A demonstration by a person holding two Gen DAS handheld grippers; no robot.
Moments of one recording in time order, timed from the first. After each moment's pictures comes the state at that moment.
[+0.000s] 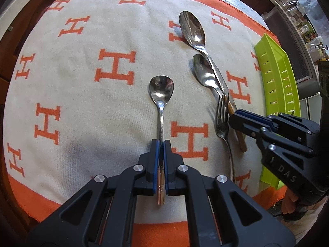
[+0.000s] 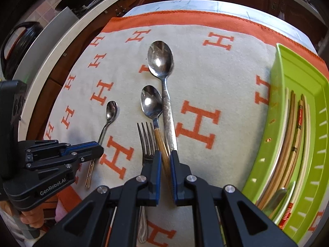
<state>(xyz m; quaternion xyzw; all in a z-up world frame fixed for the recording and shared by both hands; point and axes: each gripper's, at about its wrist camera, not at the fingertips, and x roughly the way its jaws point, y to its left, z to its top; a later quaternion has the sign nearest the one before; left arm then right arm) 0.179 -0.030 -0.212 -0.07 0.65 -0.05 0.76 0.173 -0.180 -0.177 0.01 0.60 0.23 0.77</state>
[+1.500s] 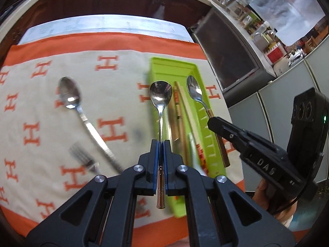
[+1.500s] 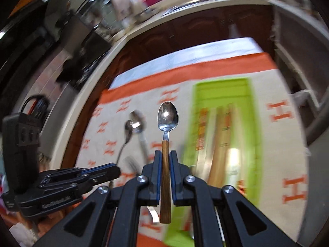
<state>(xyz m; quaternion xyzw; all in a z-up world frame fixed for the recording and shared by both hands) 0.182 -0.177 -0.108 -0.06 0.57 -0.20 0.79 0.135 -0.310 -0.093 0.18 0.48 0.14 0.85</state>
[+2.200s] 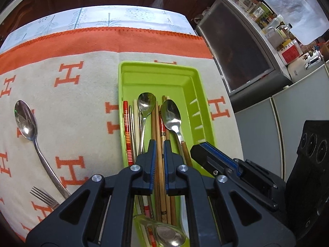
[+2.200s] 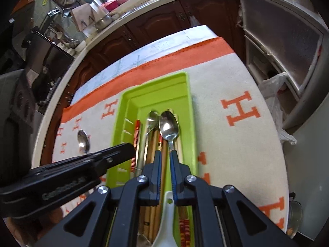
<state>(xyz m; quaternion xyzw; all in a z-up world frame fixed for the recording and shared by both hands) 0.250 -0.252 -0.165 -0.05 0.59 -0.18 0.78 0.175 -0.377 -0.154 0.21 0.50 0.07 0.84</state>
